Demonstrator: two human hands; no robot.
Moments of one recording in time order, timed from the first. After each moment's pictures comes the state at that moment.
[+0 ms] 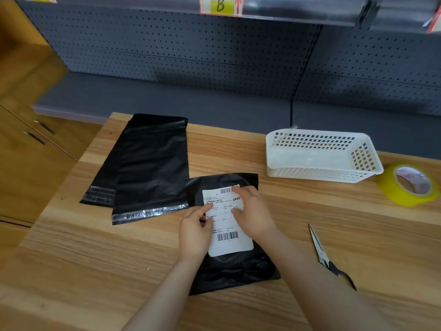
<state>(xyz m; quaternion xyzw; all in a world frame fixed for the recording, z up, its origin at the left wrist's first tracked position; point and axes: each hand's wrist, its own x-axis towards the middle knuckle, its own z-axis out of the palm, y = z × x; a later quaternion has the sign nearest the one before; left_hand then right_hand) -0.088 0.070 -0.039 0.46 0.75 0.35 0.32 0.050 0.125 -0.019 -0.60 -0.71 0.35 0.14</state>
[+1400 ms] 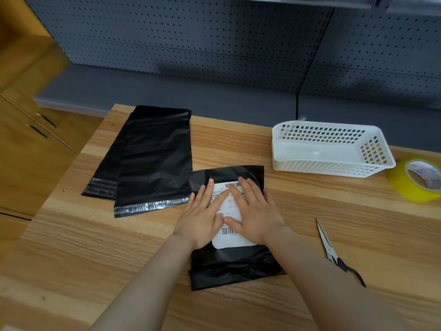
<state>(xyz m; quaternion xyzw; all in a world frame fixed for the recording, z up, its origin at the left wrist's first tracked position) -0.115 0.086 -0.052 0.75 0.62 0.00 0.22 0.055 0.118 -0.045 -0.51 -0.84 0.15 -0.10</state>
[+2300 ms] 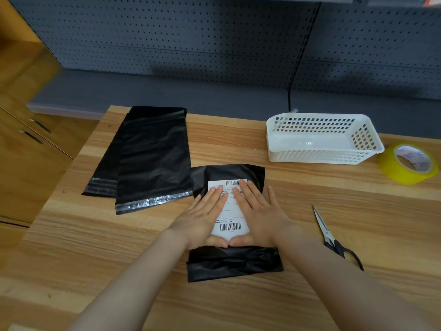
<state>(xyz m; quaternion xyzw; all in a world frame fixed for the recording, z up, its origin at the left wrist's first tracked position) -0.131 0.072 -0.042 0.84 0.48 -0.14 0.22 0.068 0.091 -0.028 -0.46 -0.85 0.18 -0.18</state>
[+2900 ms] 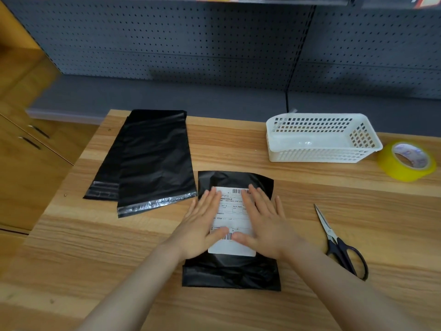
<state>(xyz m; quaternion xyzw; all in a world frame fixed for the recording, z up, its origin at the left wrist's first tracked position) -0.136 0.055 -0.041 0.79 0.54 0.00 0.29 0.069 0.063 -0.026 -0.53 -0.81 0.24 -0.09</state>
